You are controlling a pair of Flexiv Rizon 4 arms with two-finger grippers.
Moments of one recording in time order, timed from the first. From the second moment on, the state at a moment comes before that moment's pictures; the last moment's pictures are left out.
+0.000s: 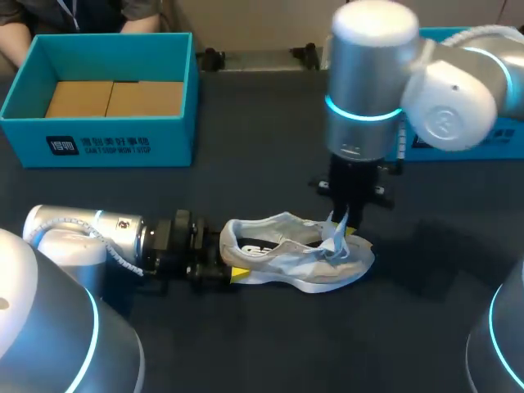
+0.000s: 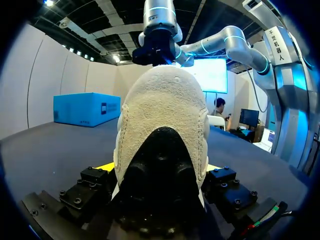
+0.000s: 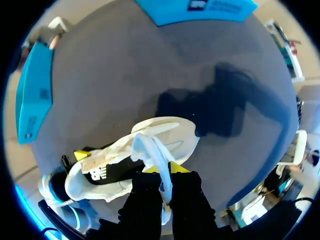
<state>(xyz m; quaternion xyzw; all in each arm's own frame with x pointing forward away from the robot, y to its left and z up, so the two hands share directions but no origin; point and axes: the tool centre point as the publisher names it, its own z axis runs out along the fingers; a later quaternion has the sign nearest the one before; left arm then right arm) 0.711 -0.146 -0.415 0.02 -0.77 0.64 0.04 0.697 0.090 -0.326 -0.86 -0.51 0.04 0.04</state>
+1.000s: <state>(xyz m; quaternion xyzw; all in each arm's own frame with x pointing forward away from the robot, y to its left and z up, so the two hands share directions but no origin) 0.711 -0.147 -0.414 0.02 -0.77 0.64 0.04 0.706 0.068 -0.359 -0.76 -0.62 -0.14 0.12</state>
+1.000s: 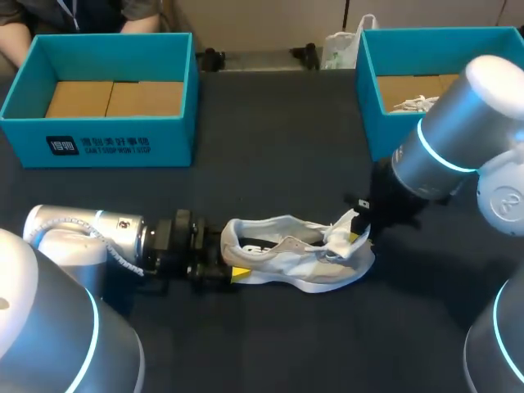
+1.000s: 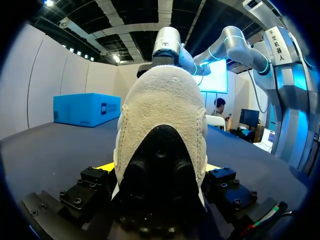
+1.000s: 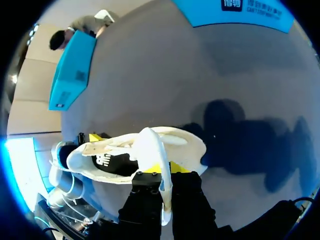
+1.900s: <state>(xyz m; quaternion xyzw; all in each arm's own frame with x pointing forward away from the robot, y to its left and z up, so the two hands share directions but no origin) 0.711 -0.146 -0.415 0.02 -0.77 0.64 0.04 0.708 0.016 -0.317 -0.81 -0.57 -0.13 0.00</state>
